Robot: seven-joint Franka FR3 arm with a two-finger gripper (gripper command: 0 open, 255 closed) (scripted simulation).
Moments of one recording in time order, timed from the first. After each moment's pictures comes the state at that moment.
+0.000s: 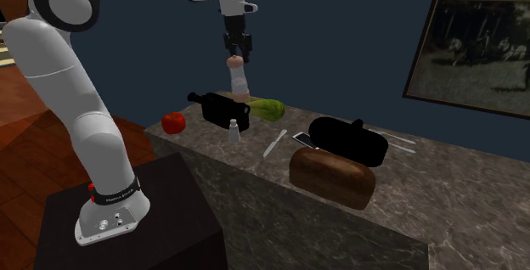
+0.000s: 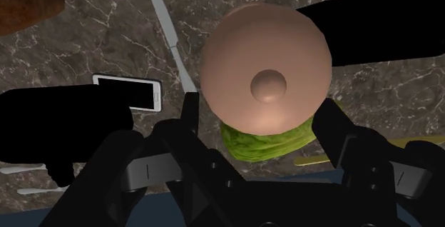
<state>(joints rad) 0.12 -0.14 0.08 -1.80 -0.07 1.70 0.02</state>
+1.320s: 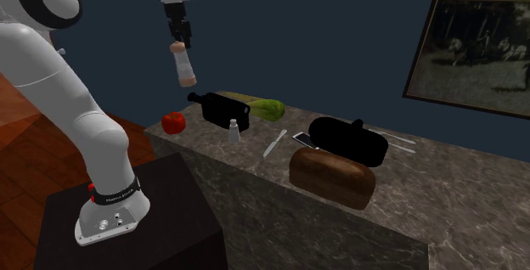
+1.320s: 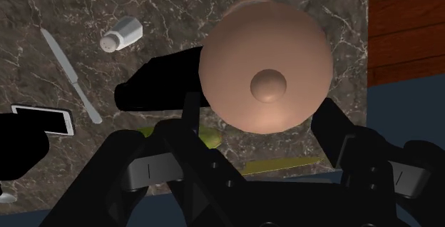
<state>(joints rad) 0.30 -0.27 0.36 -1.82 0.00 1.57 0.47</state>
